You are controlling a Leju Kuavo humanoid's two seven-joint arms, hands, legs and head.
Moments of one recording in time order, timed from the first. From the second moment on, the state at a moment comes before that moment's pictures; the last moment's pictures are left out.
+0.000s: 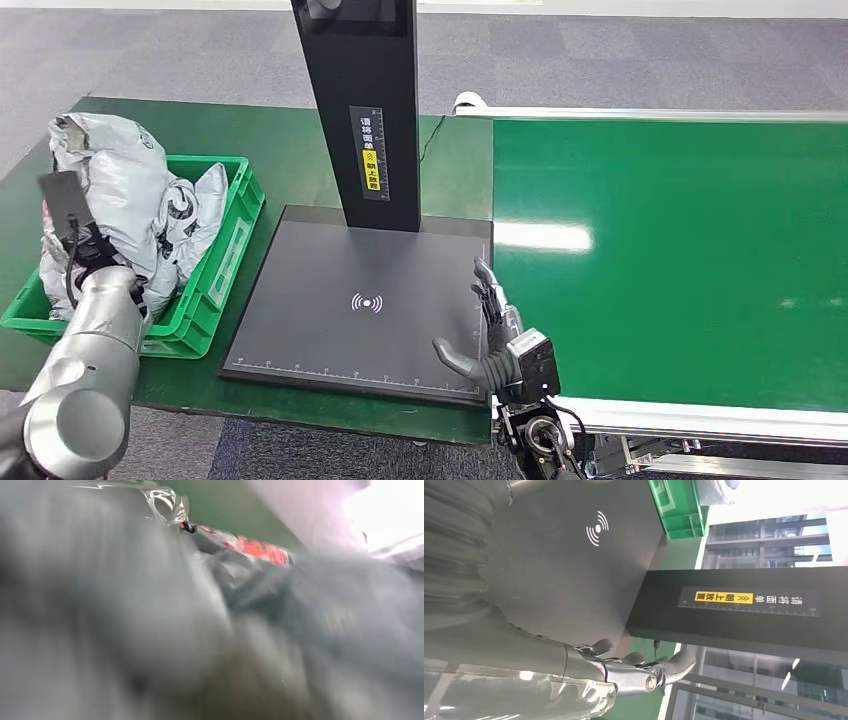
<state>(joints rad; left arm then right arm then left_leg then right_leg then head) -0.86 0.14 0.43 -0.36 -0.52 0.58 -0.04 -0.18 0.15 0.27 -0.98 0.12 0.07 -0.60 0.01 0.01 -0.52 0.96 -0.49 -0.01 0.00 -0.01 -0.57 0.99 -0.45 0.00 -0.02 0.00</state>
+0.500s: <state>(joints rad) -0.72 0.01 0.82 -0.77 -1.16 0.71 -0.68 -0.18 0.15 0.30 -0.97 0.08 0.03 -0.60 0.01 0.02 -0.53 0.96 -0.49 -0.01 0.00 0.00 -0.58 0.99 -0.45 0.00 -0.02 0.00</state>
